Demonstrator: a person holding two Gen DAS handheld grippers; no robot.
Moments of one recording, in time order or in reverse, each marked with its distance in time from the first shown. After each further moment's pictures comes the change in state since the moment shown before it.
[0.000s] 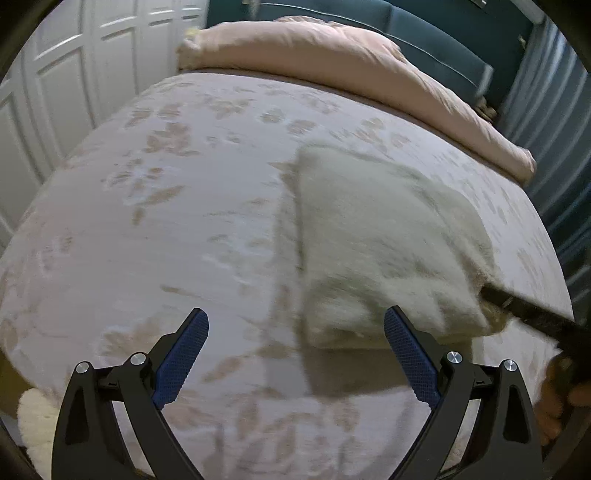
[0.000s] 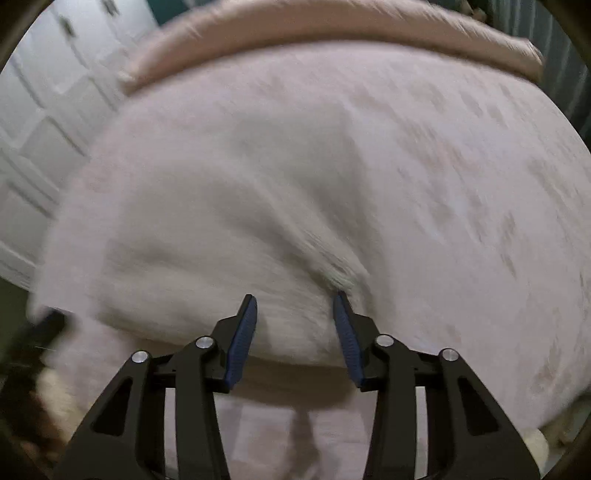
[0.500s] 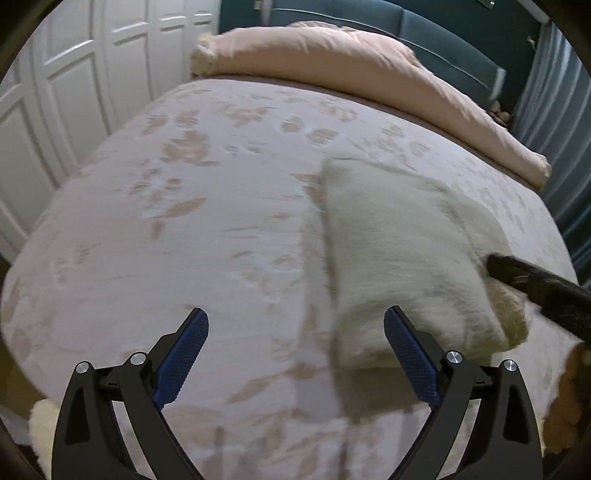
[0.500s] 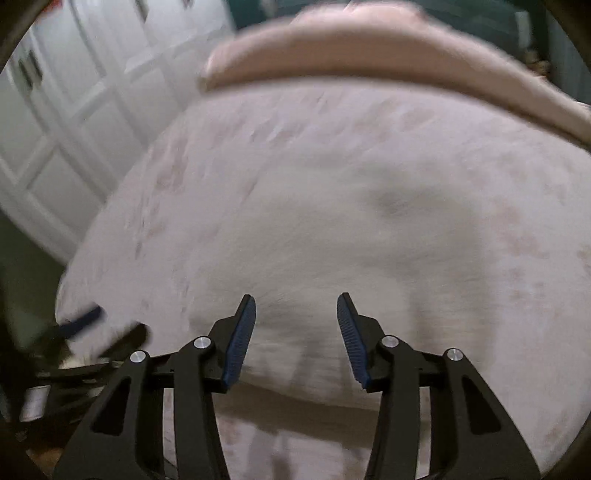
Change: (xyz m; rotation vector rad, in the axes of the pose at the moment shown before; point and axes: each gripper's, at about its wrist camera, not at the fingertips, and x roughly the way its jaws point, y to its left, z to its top) left arm -0.003 0.025 0.012 -0.033 -0.031 0.097; right arm -0.007 0.130 0.019 -0.240 -0.041 0.188
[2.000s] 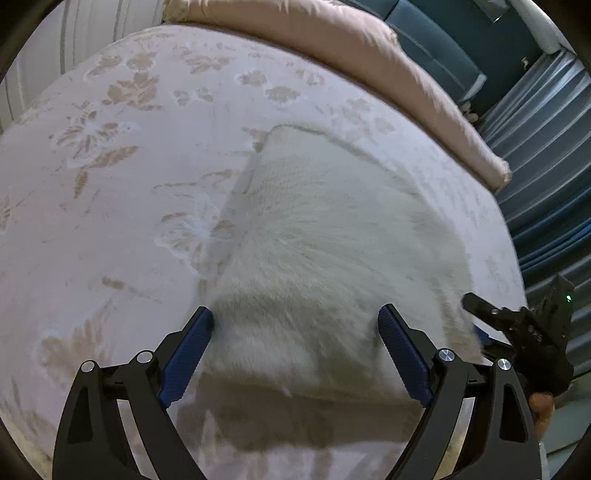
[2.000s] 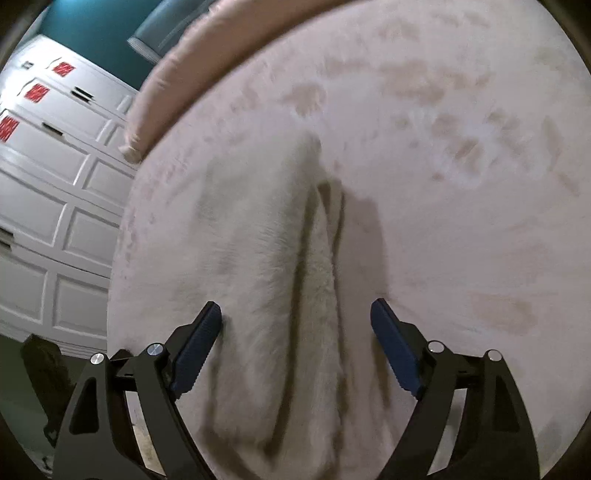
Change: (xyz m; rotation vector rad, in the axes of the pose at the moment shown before) left arm 0.055 -0.004 0.012 -0.074 0.160 -0.285; right arm 0.020 -0.150 -0.063 0.564 -0.037 0.183
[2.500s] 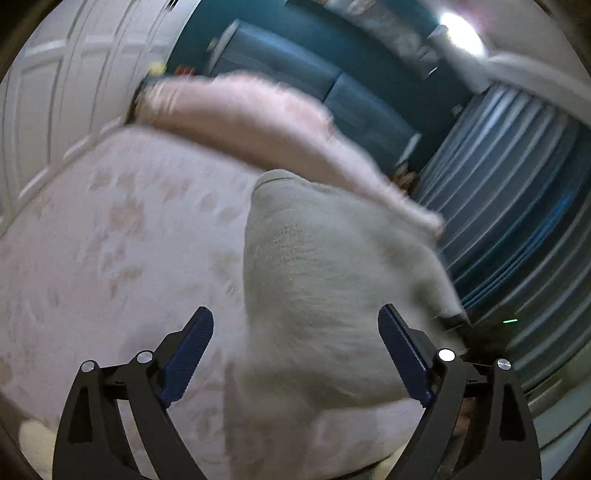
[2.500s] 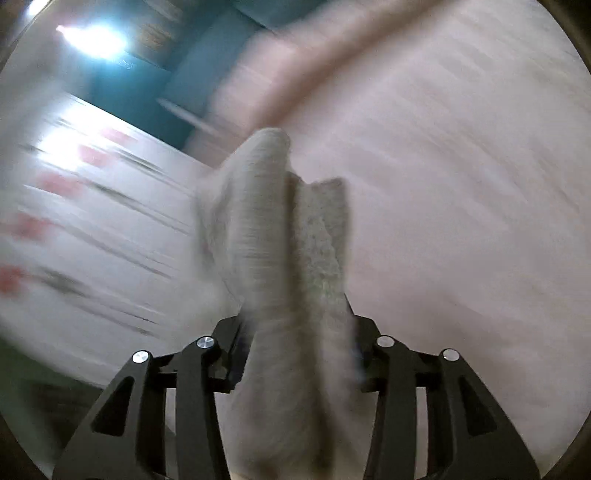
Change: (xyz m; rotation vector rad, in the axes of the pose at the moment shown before) left arm -0.171 -0.029 0.000 0.067 -0.281 -0.178; right arm -0.061 0.012 -0.019 0.098 -0.165 0.081
